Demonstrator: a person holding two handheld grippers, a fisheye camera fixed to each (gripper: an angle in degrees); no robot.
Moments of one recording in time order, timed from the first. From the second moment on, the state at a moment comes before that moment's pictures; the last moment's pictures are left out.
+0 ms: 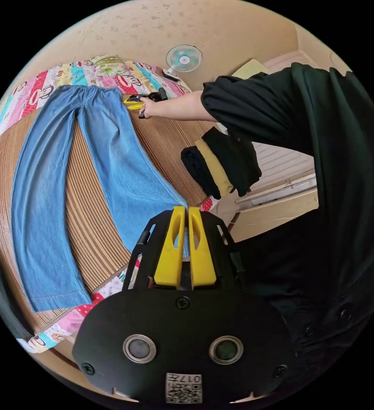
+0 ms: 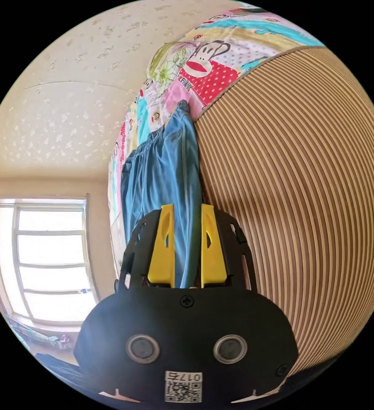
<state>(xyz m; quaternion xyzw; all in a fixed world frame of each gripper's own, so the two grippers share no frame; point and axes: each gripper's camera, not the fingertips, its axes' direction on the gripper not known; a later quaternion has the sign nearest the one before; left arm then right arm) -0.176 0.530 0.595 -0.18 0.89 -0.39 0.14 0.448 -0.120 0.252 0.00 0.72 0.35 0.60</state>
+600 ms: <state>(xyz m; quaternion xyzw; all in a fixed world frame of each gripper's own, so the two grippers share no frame) -0.201 0.649 0.649 -0.24 0.85 -0.46 0.07 0.536 -0.130 0.266 0.15 0.69 0.31 0.64</state>
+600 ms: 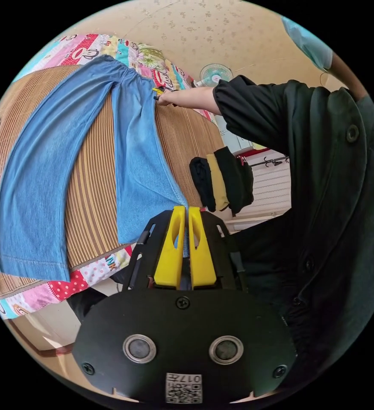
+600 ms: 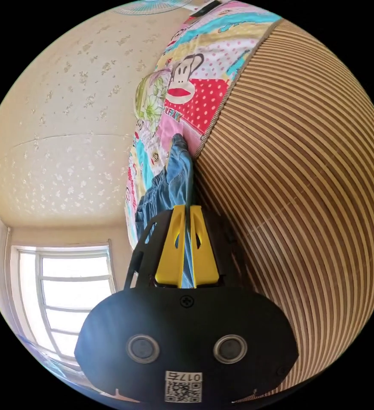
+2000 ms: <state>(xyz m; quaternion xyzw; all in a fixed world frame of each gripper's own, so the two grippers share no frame) -0.092 1.079 0.766 -0.40 0.69 -0.60 -0.07 0.914 -0.101 0.661 -0.09 0.86 0.20 0.46</state>
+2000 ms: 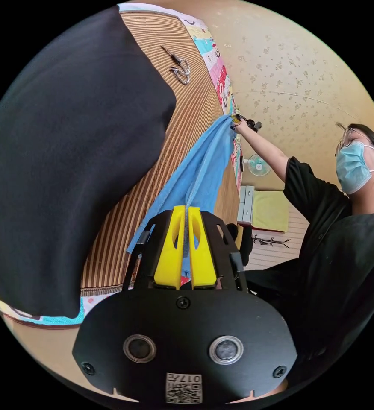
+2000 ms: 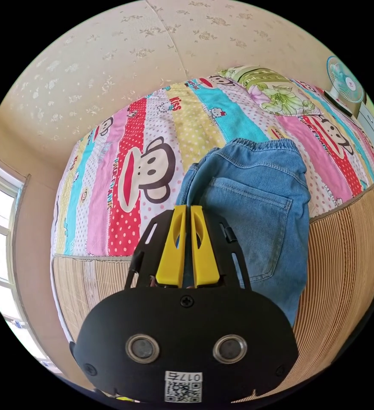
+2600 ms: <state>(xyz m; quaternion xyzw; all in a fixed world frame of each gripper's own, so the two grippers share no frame) -0.165 1.059 0.799 -0.49 0.68 -0.51 0.17 0.699 0.084 0.748 -0.28 0.76 0.16 0.57</state>
